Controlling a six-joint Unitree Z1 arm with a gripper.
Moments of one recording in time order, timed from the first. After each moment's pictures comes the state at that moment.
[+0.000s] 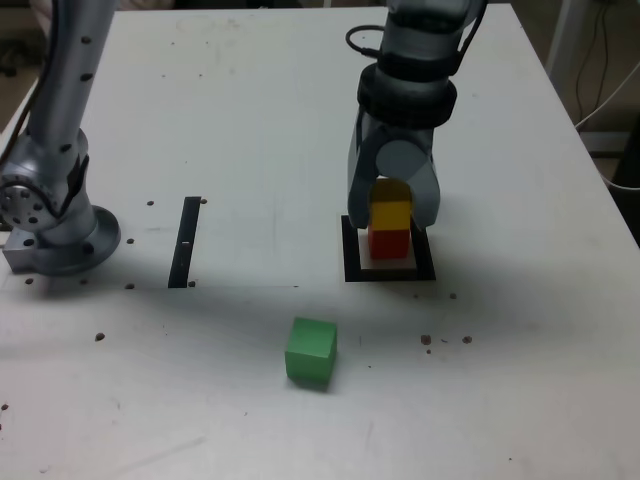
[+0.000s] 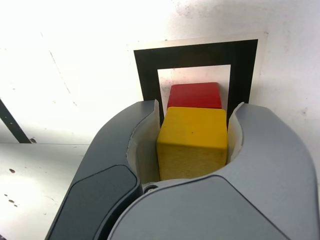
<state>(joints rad) -0.03 2.07 -1.62 1.26 -0.02 0.03</state>
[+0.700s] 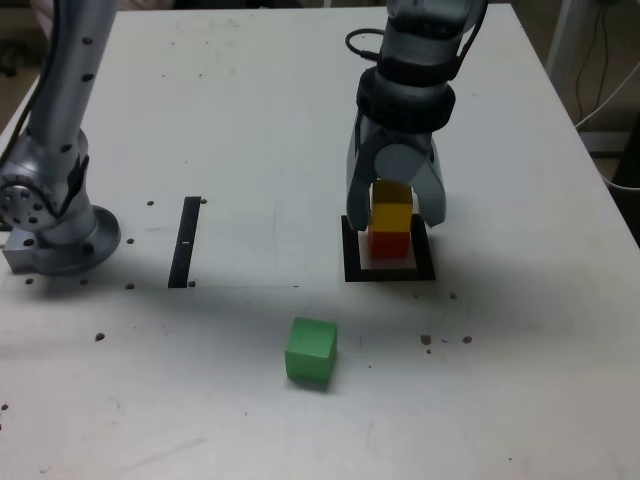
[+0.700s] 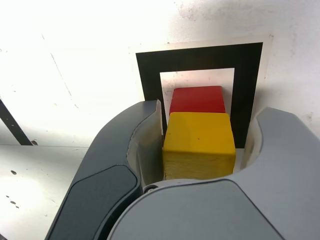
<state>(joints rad) -0.03 2.08 -1.61 1.26 -0.02 0.04</state>
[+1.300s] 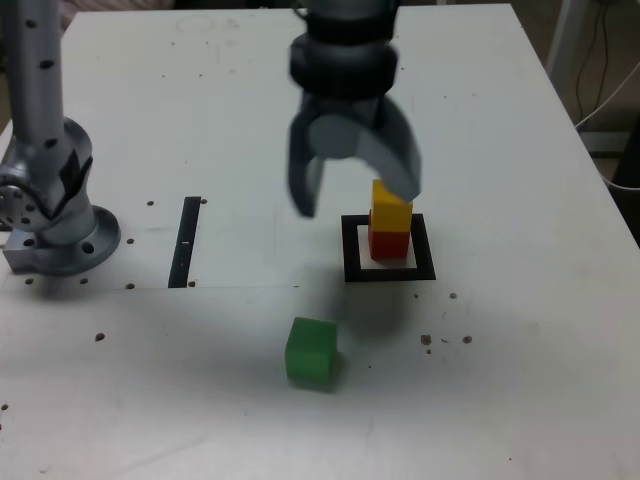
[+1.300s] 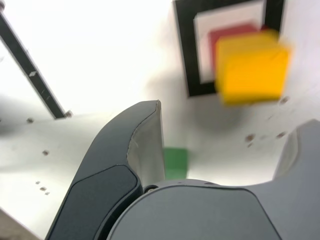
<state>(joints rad) -0.15 1.84 -1.46 1.28 -0.05 0.01</state>
